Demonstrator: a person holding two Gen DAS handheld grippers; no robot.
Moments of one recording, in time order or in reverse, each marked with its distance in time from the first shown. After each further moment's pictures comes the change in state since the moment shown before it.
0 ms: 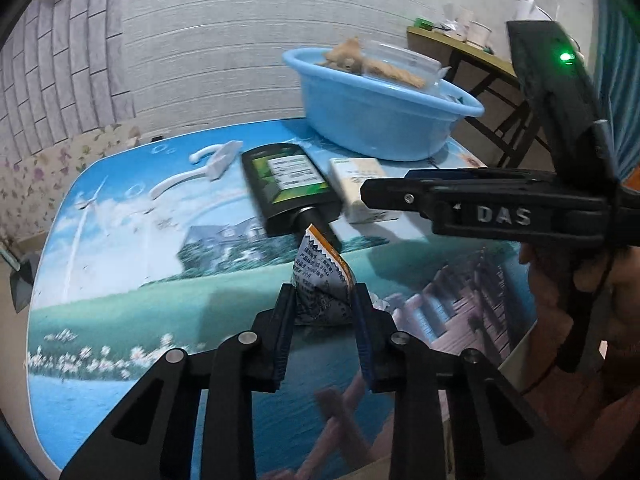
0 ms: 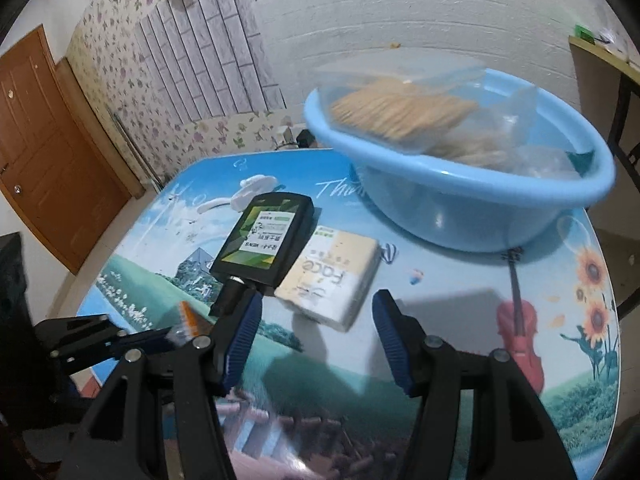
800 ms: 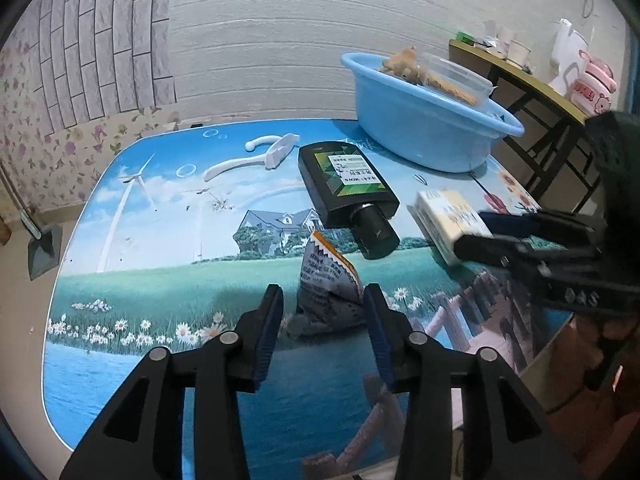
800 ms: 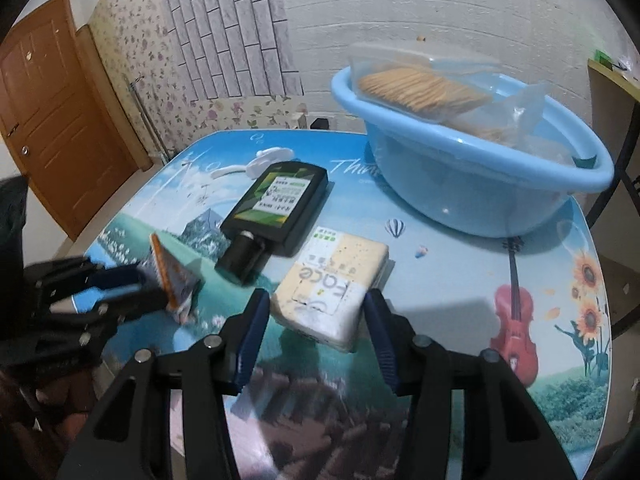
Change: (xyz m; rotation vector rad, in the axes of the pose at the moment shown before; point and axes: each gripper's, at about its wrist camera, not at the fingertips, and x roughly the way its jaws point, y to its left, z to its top) left arm -0.005 0.021 -0.006 -0.094 -0.013 0.096; right arm -0.023 0.007 -0.031 -0.116 0.024 0.014
